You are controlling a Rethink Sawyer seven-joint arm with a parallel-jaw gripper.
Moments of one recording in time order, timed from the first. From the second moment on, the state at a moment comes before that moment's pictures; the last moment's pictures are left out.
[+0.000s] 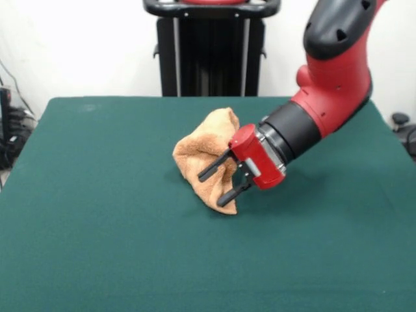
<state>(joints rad) 0.64 0.41 -1.15 1.24 0.32 0.27 2.33</state>
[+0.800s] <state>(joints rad) 0.60 0.43 -1.15 1.24 0.19 0.14 2.33</state>
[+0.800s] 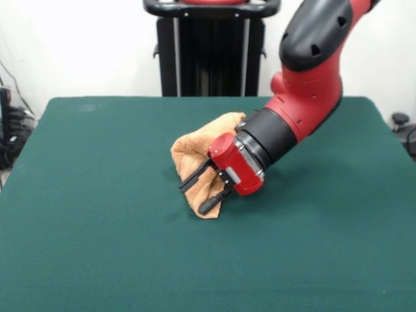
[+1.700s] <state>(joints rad) 0.56 0.39 -1.08 1.22 0.00 0.10 2.33</state>
